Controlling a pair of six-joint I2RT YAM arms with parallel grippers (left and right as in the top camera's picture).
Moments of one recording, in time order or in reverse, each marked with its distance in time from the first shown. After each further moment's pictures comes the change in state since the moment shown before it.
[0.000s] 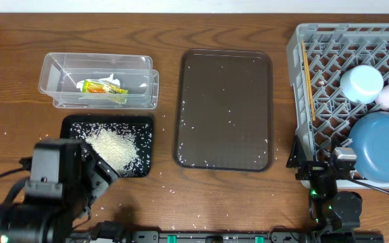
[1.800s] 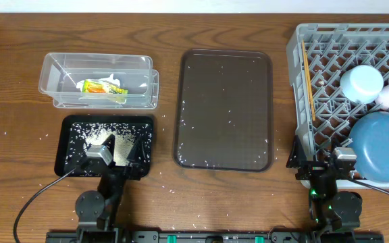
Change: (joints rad) left arm 0.088 -0.845 -1.350 1.649 0.288 0.439; right arm 0.000 0.000 -0.001 0.000 0.000 0.000
